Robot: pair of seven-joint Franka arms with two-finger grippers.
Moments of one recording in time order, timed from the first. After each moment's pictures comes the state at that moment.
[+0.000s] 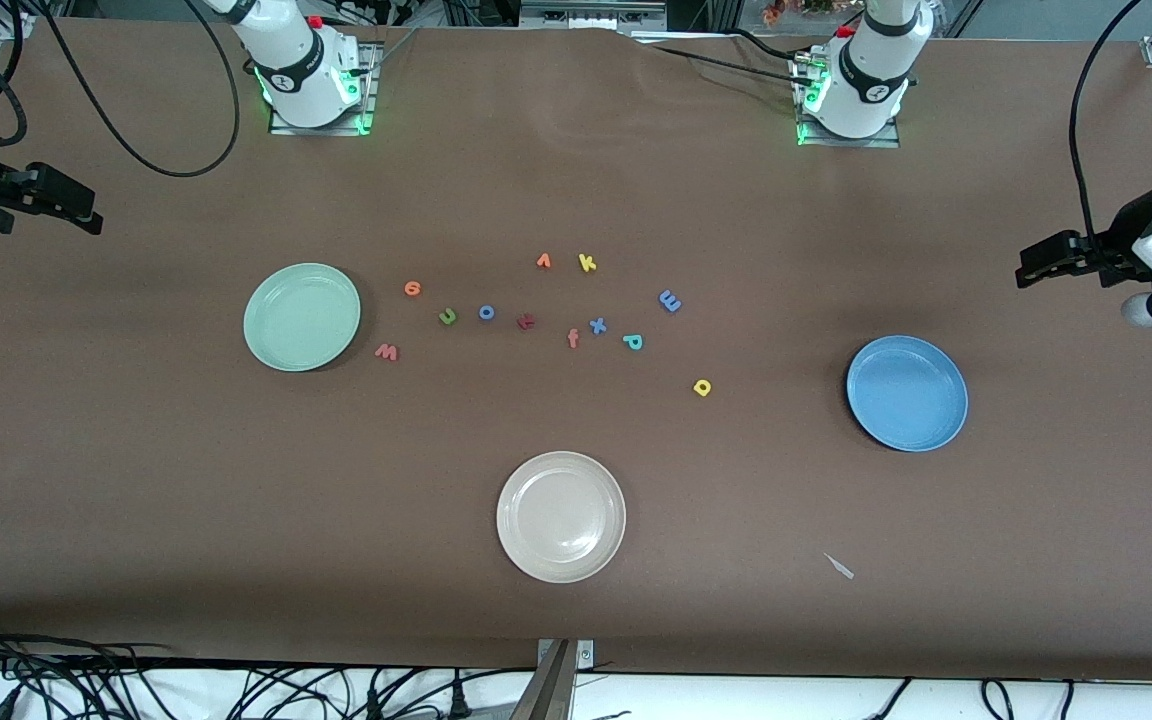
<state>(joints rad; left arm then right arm) 0.12 0.10 -0.10 -1.58 0.01 1.56 -0.01 0.01 -0.02 -0.04 -1.62 -0.02 1.54 -0.03</state>
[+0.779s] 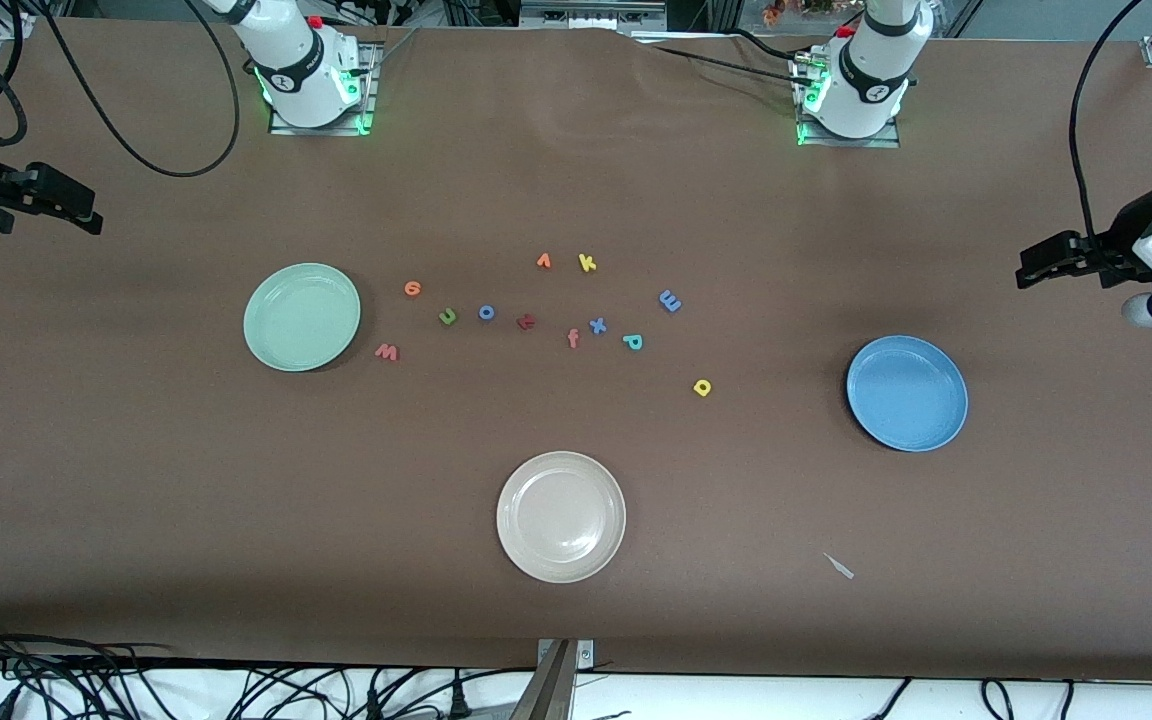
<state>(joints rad) 0.12 0.10 -0.10 -1.58 0.01 1.56 -0.01 0.01 -0.02 -0.04 -1.62 -0.02 1.54 -0.03</state>
